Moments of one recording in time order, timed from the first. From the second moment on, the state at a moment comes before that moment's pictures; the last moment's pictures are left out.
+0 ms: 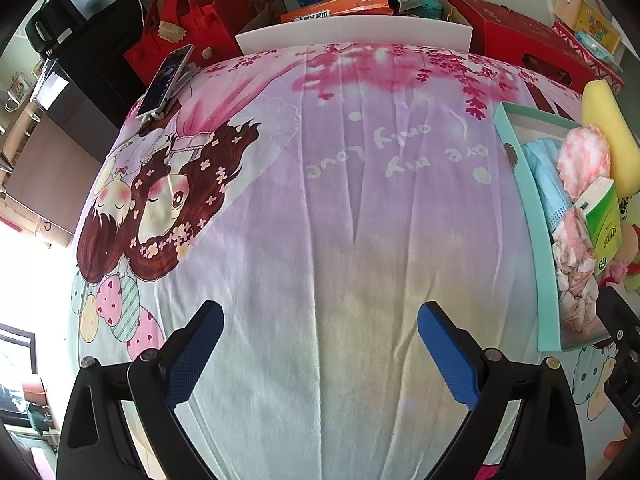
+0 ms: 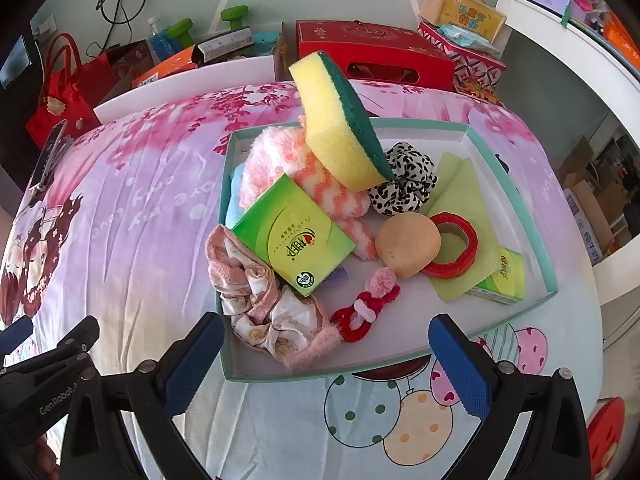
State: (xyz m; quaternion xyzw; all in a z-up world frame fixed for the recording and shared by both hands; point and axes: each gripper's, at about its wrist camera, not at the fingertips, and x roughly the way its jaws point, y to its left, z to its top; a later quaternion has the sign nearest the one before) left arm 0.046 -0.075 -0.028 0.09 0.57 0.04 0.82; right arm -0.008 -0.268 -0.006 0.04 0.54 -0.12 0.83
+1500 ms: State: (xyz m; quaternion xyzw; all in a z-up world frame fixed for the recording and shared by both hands) left arm 0.048 -0.072 -0.033 0.07 0.58 0.03 0.81; right arm -0.007 -0.267 -0.009 0.04 0.54 -0.13 0.83
